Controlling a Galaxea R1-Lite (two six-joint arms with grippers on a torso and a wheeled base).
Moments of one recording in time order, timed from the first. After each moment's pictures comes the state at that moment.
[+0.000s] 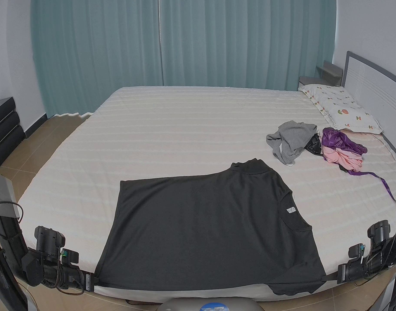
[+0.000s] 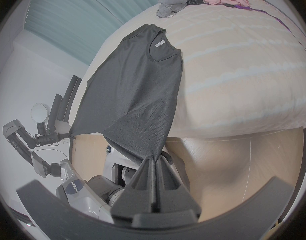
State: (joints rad) left arm 0.03 2.01 -0.02 -0.88 -0.23 0.01; right arm -0.24 1.99 -0.02 -0.71 0.55 -0.08
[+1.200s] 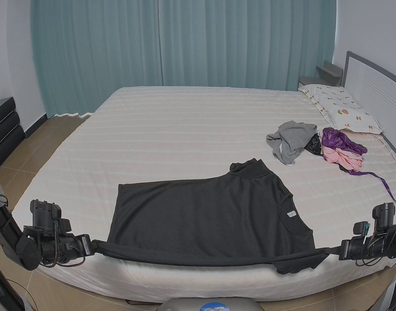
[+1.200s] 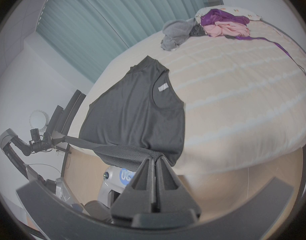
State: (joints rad) left arm 0.00 1.86 -0.21 -0.79 -0.19 -0.36; right arm -0.22 1.91 -0.11 -0.84 0.53 0.05
